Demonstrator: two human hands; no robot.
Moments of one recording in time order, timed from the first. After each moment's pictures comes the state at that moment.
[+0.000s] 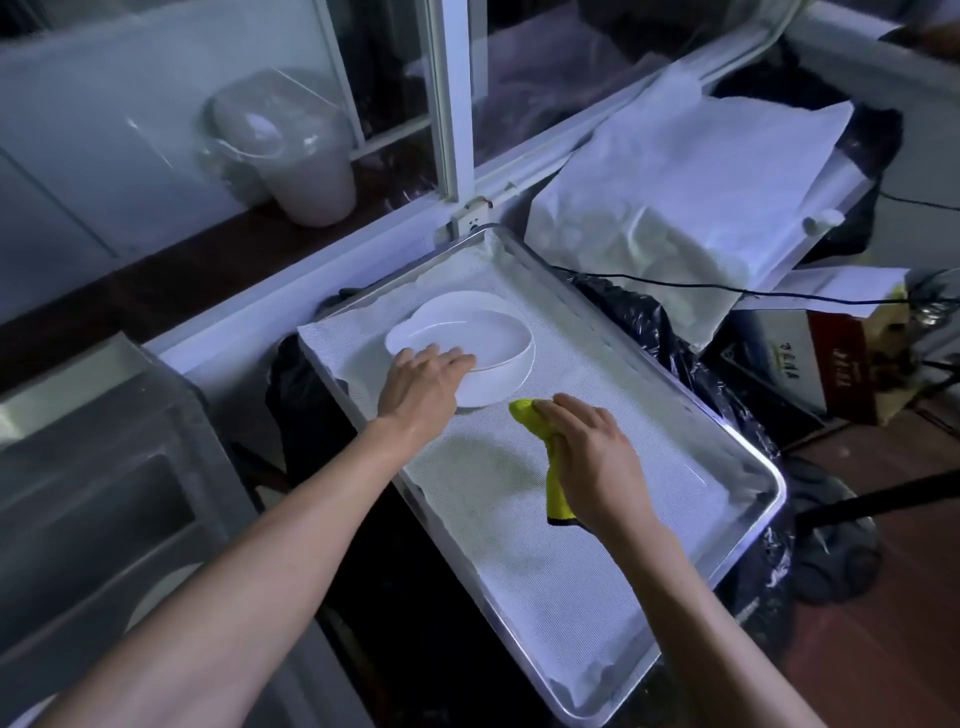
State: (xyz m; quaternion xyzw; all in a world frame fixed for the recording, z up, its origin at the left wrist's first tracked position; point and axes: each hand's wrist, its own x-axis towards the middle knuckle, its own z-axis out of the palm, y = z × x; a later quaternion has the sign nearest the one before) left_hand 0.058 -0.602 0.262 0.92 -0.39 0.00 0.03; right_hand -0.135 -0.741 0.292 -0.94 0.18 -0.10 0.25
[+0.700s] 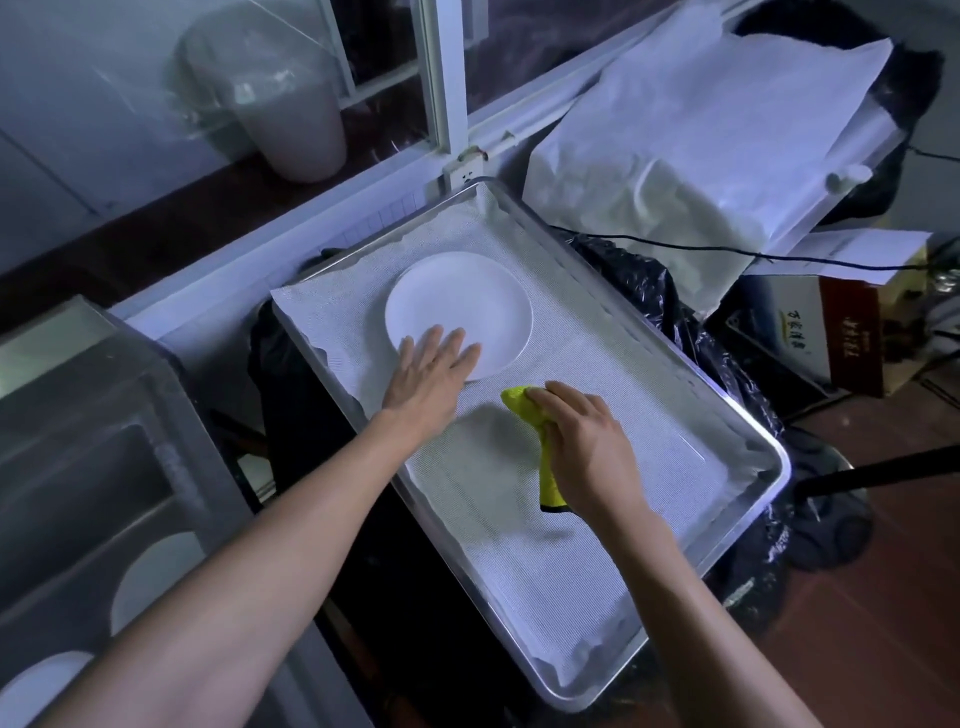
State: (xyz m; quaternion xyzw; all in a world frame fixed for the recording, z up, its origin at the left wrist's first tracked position) left_hand 0.049 -0.613 0.208 0.90 -0.42 -0.08 -0.10; right_hand -0.136 -0.750 0.258 -0.94 0.19 -0.07 0.26
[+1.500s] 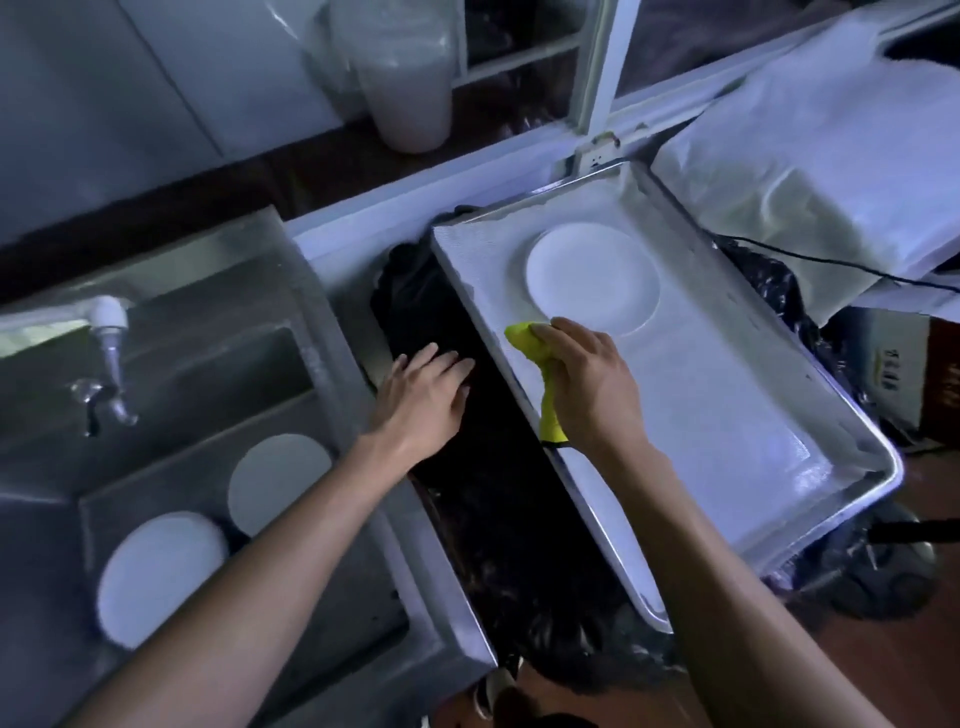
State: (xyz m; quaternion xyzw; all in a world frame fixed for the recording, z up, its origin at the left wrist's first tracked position) left_hand -0.021 -0.422 0.257 0.95 -0.30 0.00 0.13; right_hand -0.095 -0.619 0.304 -0.96 0.08 -0.12 0.26
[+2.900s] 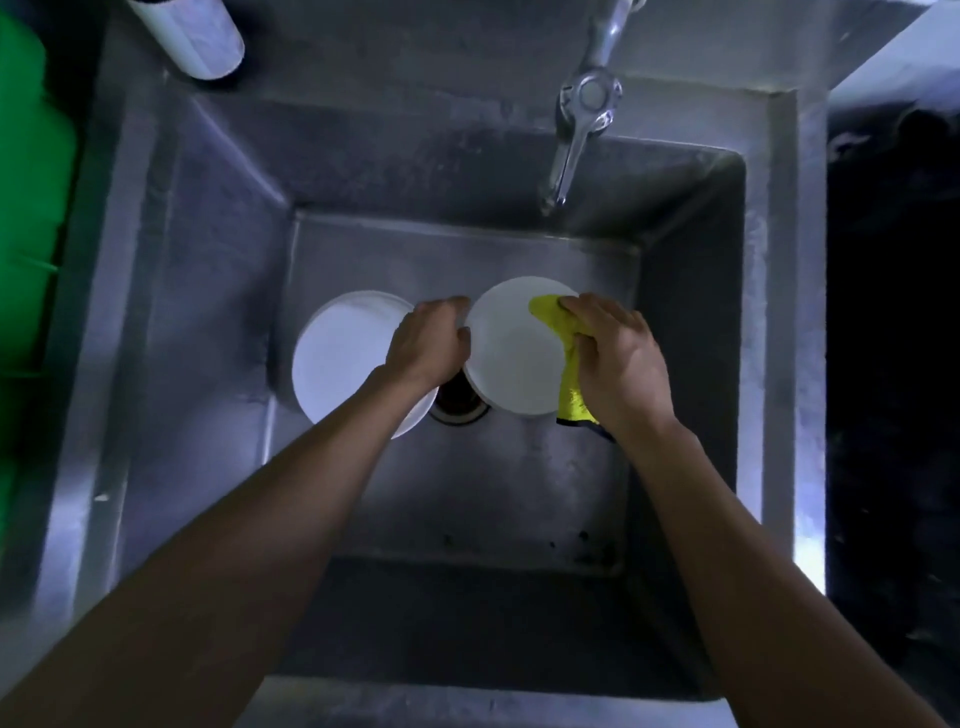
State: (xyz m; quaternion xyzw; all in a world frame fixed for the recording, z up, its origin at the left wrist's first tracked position) left_hand -0.006 0.003 0.031 0.92 0.15 -0.19 0.31; right_hand 0.012 -0.208 0.103 -0.95 -0.13 0.11 0.26
